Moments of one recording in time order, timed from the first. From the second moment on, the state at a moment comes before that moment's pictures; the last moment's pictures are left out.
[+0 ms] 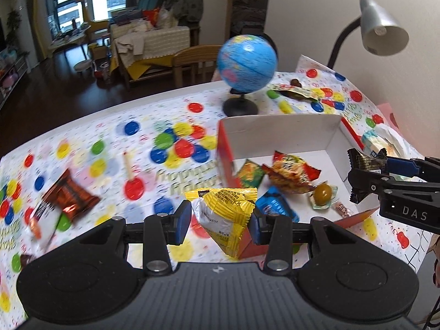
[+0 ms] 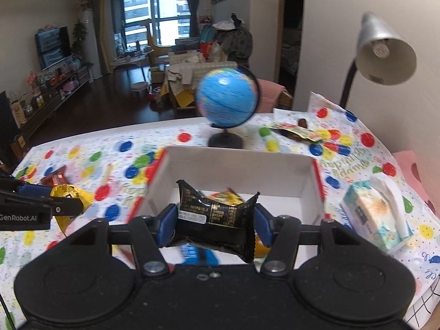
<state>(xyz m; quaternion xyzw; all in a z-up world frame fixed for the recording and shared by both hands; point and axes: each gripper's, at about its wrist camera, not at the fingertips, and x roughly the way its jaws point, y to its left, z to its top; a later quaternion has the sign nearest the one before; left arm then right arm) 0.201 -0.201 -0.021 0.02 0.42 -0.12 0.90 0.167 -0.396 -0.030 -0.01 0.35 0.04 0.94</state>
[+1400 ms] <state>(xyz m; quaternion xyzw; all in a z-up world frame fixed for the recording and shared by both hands) 0.284 -0.328 -0.111 0.12 0.50 -0.18 0.84 0.224 -0.463 -0.124 -0.02 0.45 0.04 0.89</state>
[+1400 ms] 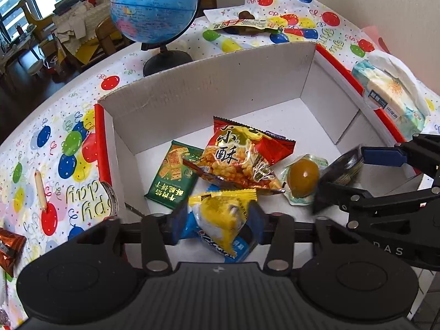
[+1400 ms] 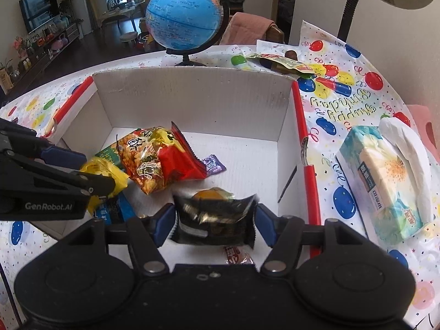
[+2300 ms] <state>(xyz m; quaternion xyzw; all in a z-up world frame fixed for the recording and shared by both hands) 0.226 -0.265 -0.044 0.05 0.43 -0.18 0.88 0.170 -0.445 -0.055 0.02 0.37 0.05 0.93</state>
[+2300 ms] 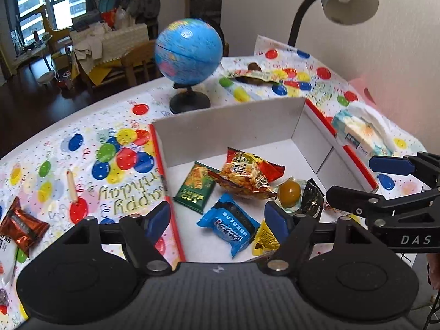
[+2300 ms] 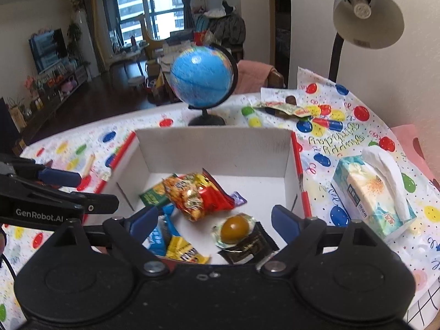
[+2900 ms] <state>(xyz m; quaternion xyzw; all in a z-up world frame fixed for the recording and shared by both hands) 0.165 -0.166 -0.003 0.01 0.37 -0.17 0.91 0.127 -0.379 -0.015 0.05 0.33 0.07 0.94</state>
